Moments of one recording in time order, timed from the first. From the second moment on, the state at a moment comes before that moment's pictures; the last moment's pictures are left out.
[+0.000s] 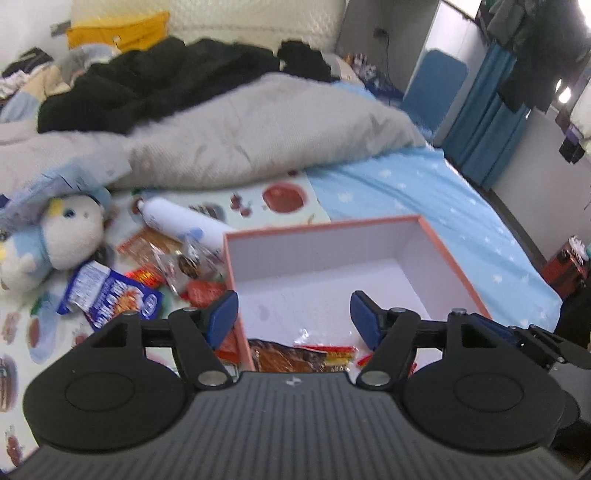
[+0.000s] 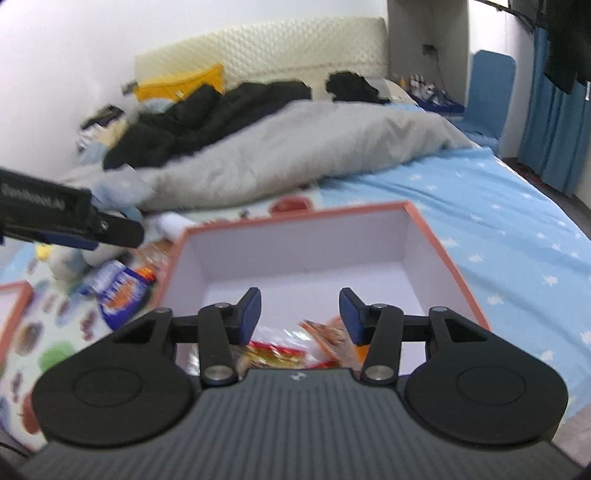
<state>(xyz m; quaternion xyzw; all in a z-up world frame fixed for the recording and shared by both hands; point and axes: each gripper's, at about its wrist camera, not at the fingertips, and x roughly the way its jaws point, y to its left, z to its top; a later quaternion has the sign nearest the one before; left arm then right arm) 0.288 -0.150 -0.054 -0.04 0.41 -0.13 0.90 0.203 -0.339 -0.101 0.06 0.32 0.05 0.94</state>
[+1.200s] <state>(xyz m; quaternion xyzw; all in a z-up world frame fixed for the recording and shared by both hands) 0.163 0.011 -0.022 -0.08 0.33 -0.05 0.94 0.139 -0.212 -0.059 0.06 0.26 0.16 0.95</state>
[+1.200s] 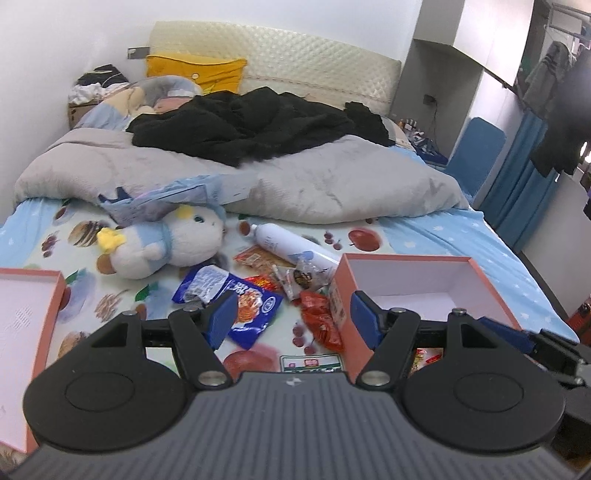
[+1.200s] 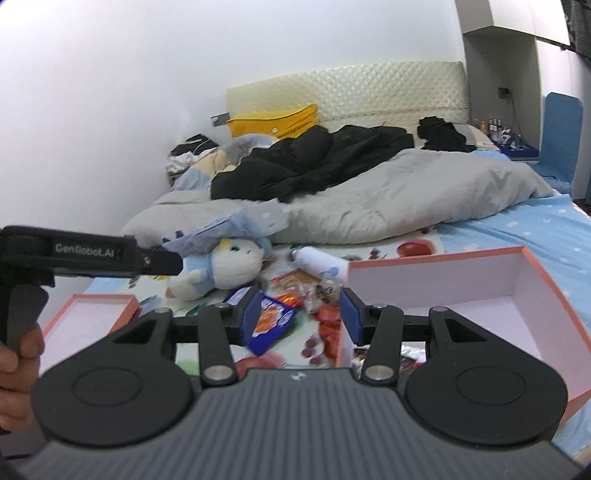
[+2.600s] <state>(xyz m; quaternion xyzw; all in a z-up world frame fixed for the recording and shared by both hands) 0.168 0.120 -0.129 -0.10 0.38 -0.01 0.92 0.123 -0.092 -0.157 -0.02 0.34 0.16 0.93</state>
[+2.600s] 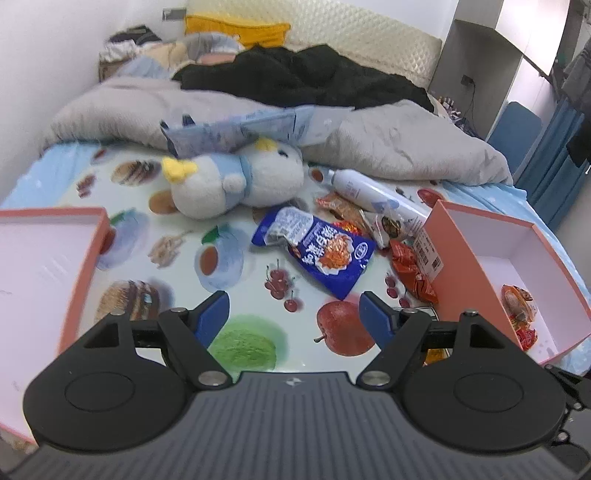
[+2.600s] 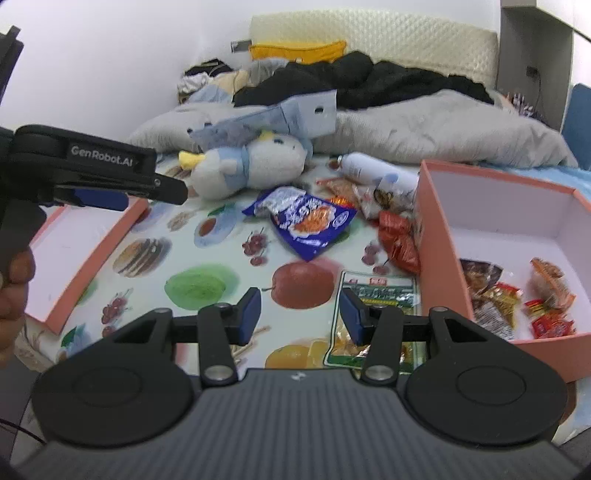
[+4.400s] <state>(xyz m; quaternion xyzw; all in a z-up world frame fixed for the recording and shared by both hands) 0.405 0.072 -0.282 -0.15 0.46 0.07 0.87 0.186 -0.080 -0.248 -0.09 0.43 -0.01 0.90</state>
